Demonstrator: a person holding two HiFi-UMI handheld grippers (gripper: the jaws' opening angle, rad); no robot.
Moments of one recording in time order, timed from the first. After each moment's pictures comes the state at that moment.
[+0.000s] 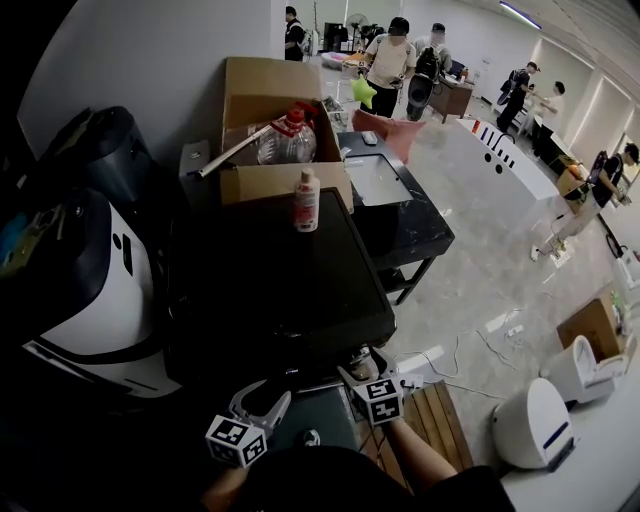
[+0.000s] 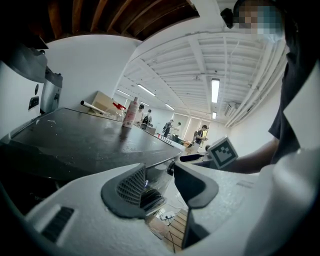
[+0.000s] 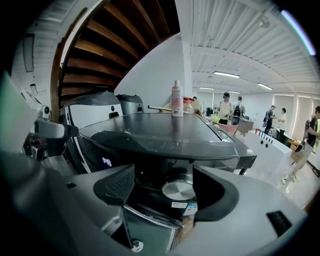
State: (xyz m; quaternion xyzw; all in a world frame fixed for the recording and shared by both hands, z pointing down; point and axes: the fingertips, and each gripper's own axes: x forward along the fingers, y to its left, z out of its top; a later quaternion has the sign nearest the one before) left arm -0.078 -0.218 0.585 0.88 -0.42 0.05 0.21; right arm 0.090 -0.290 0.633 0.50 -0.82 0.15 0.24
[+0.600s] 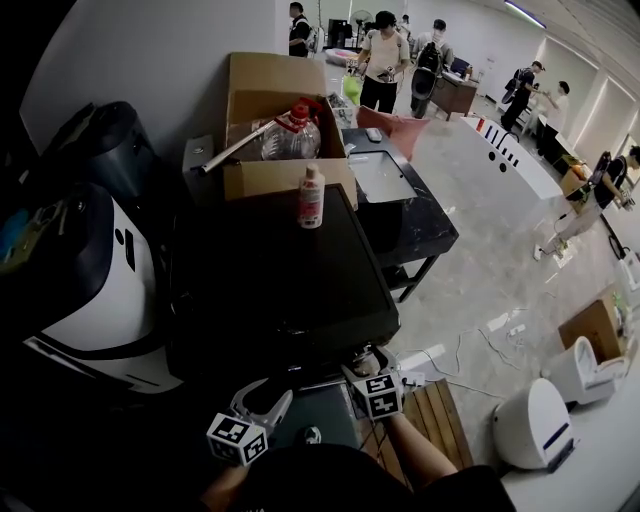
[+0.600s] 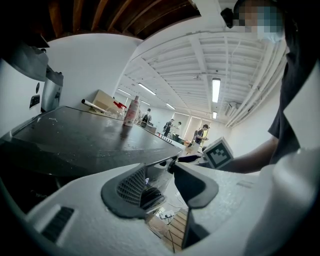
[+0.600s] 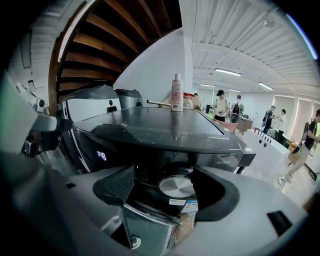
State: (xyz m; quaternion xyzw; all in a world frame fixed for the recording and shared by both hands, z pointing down) left arm -0.080 -0.217 0.589 0.88 -0.41 0.06 0.22; right arm 0.092 -0.296 0.650 0.50 -0.81 0.15 0.26
